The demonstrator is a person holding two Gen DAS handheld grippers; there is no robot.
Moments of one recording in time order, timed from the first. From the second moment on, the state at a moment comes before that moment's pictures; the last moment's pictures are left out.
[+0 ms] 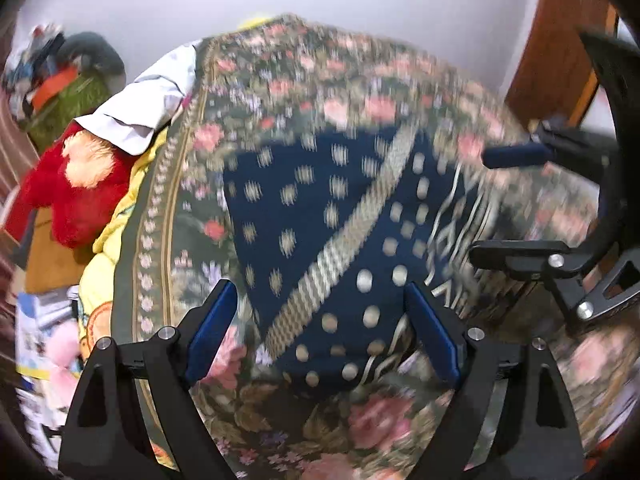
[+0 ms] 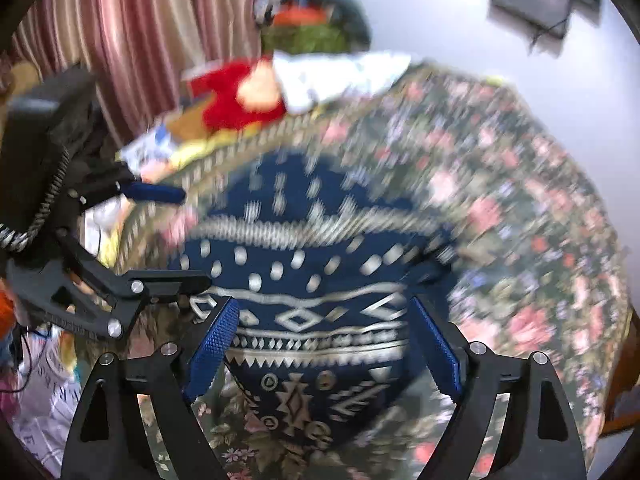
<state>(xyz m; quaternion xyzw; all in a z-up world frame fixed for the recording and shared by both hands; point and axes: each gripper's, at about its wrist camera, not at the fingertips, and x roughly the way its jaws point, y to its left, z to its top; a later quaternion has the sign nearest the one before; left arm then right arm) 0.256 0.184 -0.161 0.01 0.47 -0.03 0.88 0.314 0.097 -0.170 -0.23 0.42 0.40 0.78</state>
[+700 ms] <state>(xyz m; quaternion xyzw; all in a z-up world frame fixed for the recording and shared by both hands) 0.203 0.226 -0.178 0.02 0.50 0.02 0.87 0.362 0.007 -0.175 -0.17 0.48 0.34 0.79</state>
